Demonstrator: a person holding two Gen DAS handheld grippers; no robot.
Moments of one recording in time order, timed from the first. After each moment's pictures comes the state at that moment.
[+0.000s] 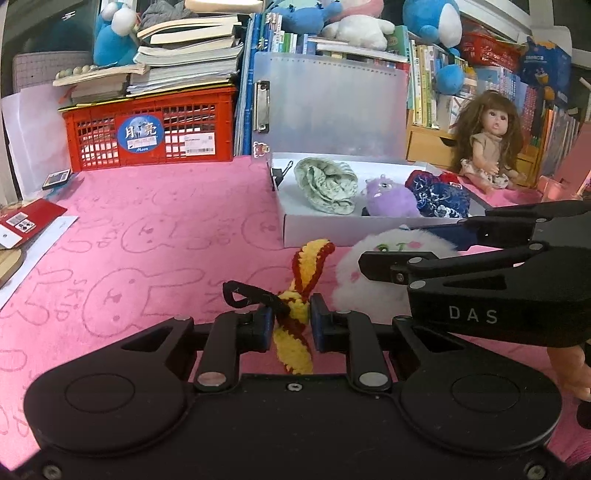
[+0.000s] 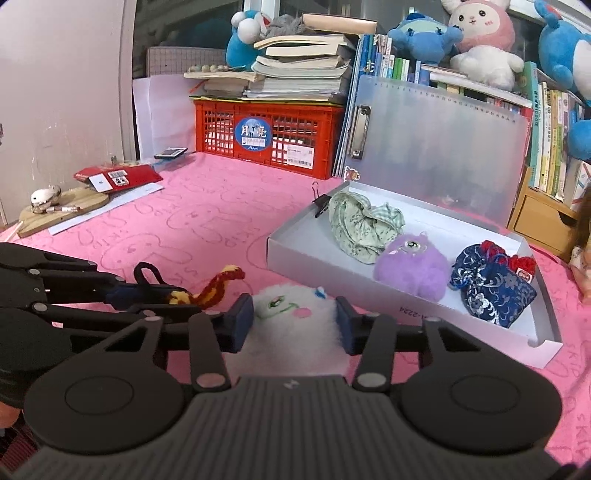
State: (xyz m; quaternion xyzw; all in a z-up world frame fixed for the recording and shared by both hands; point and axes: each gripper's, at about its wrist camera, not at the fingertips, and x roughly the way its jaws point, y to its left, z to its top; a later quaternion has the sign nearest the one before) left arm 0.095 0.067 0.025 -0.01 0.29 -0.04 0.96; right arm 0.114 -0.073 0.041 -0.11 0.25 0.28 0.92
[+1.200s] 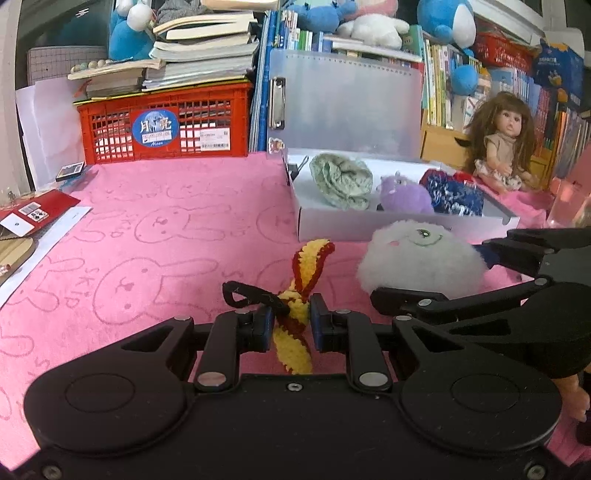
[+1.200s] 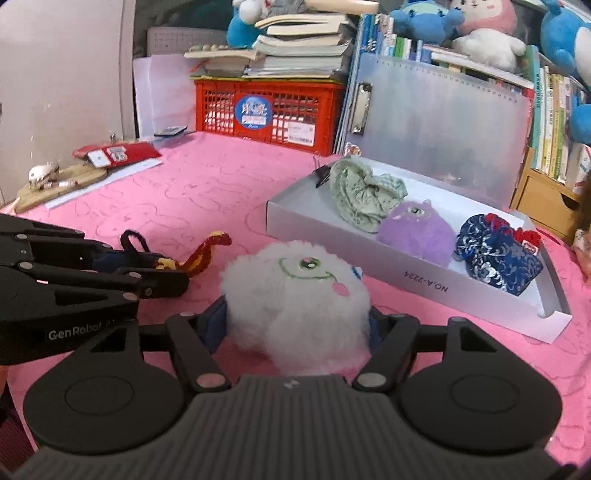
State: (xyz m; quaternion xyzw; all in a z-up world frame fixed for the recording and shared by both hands) left arm 0.093 0.072 0.020 -0.02 0.29 -0.02 0.96; right arm 0.110 -0.077 0.021 -0.11 0.27 0.27 0.92
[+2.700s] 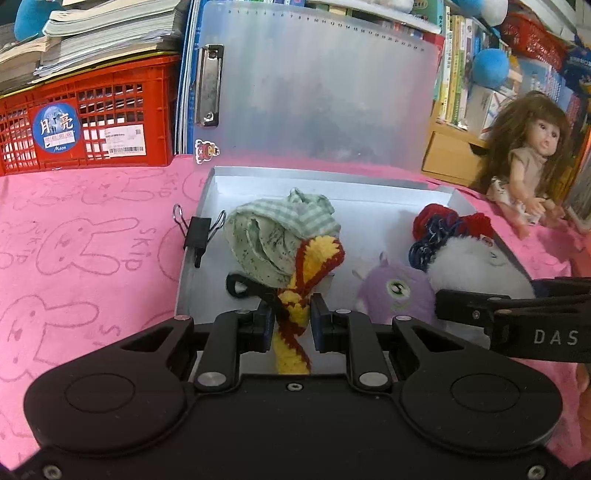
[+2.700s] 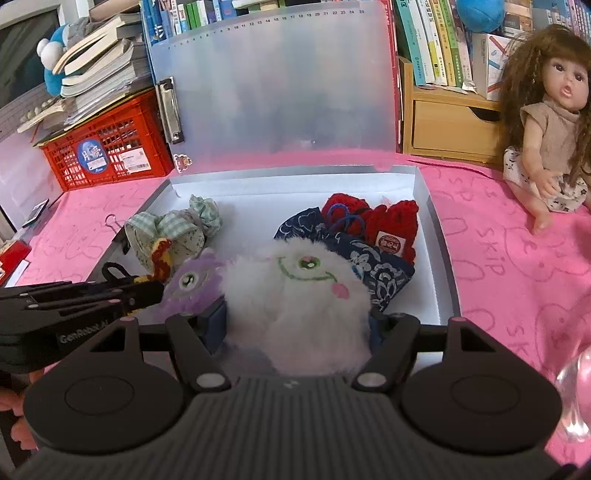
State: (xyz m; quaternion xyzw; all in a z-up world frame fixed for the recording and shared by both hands) left arm 0.306 0.015 0.021 -0.04 0.36 -0.05 0.93; right arm 0.268 -0.167 0.038 0.03 0.38 0.14 0.91
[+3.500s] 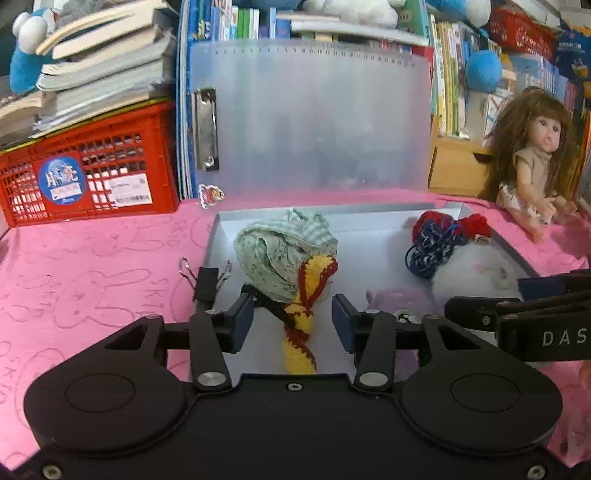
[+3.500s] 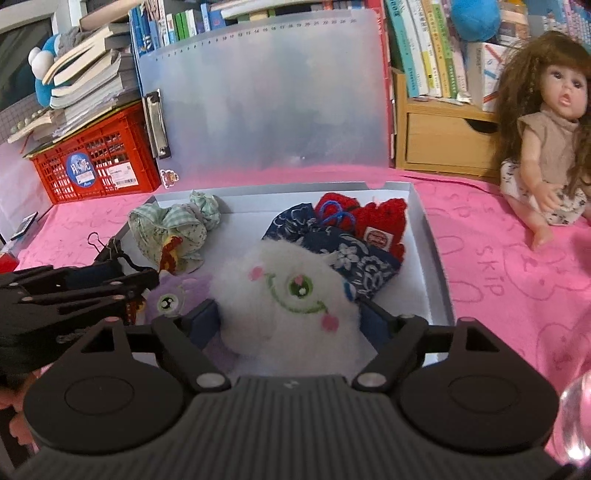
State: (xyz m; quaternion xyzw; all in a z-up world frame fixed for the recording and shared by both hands) left arm 0.305 0.005 0.035 0.01 0.31 -0.04 0.95; right arm 0.278 -0.172 0.035 0.03 0.36 0.13 0.93
